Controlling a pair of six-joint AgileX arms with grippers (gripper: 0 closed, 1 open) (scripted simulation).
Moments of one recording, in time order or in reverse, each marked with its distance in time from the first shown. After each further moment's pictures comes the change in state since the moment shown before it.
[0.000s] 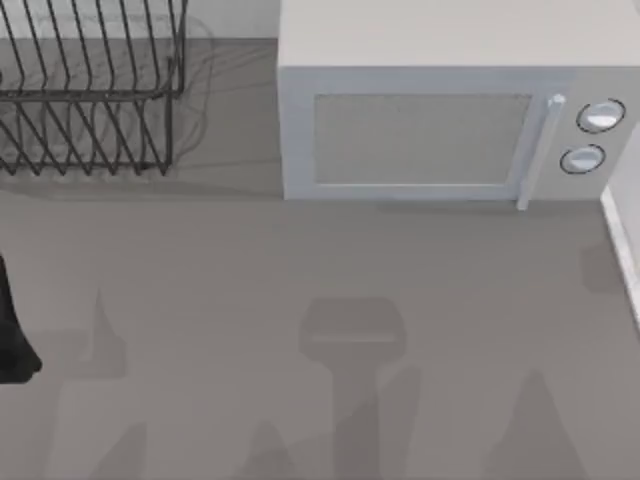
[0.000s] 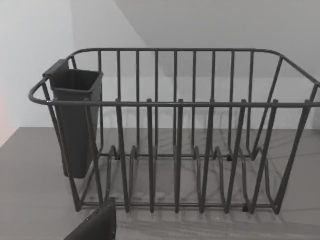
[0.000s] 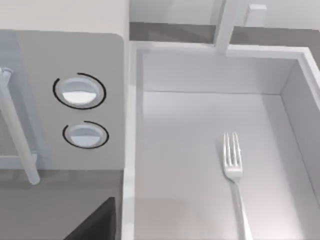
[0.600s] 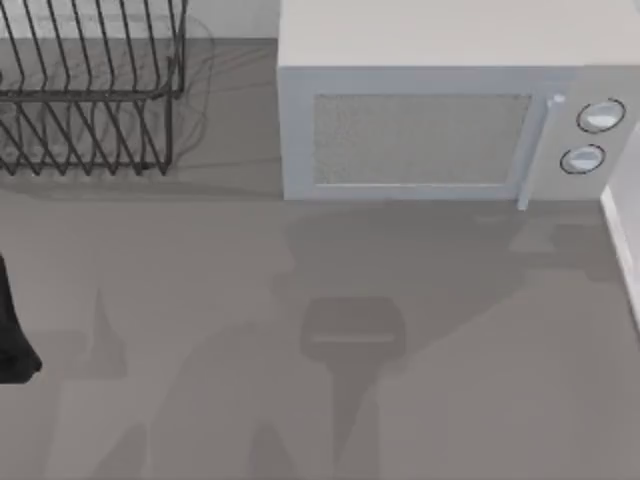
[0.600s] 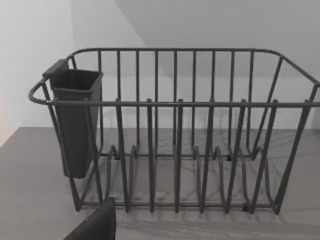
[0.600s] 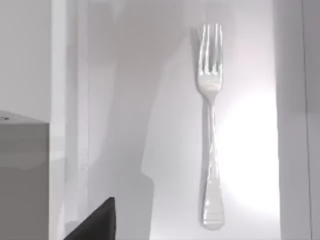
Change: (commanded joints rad) left arm 0.000 0.000 0.000 0.000 0.000 0.000; right arm -0.112 1.029 0.960 -0.560 0.003 -0.103
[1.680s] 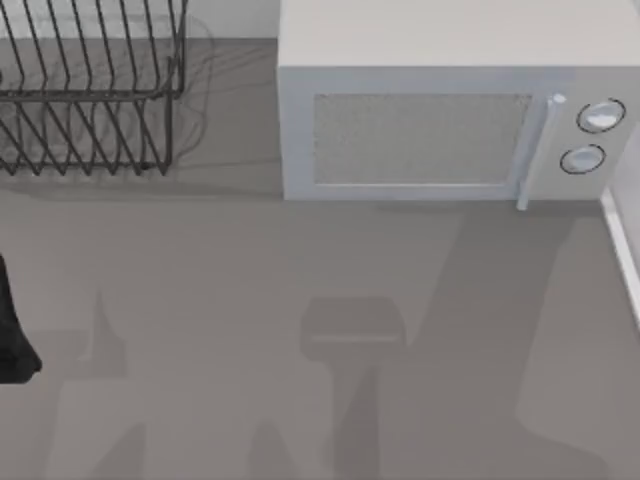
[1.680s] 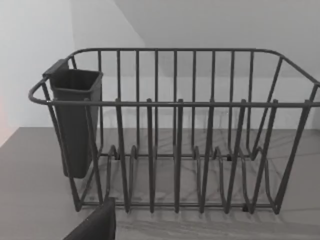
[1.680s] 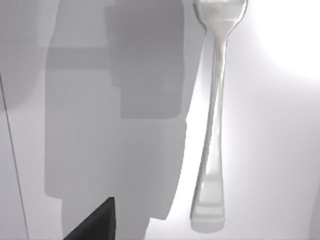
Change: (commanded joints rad) left arm 0.000 0.000 0.000 0.000 0.000 0.000; right arm -0.076 0.762 0.693 -0.404 0.002 -0.073
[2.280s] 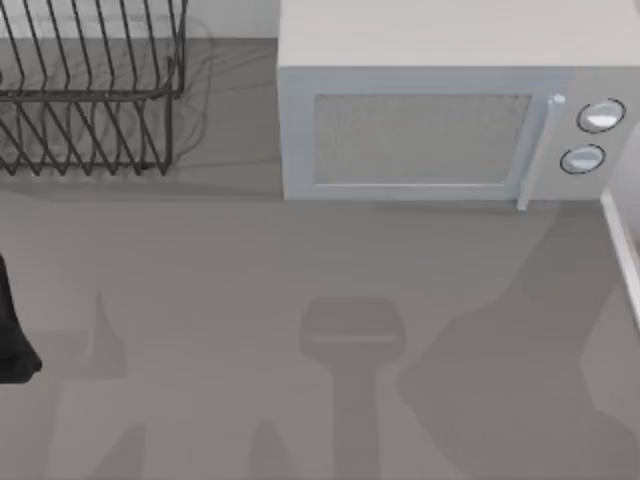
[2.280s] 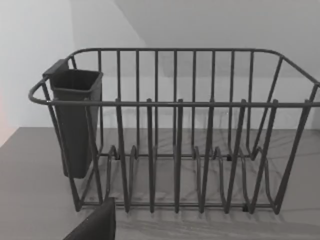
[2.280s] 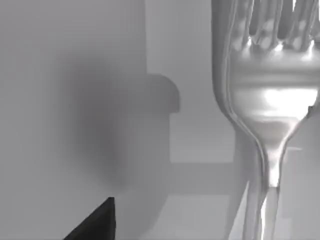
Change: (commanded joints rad) left arm 0.000 0.000 0.000 0.000 0.000 0.000; right arm -0.004 0.125 -0.233 0.377 0.002 0.001
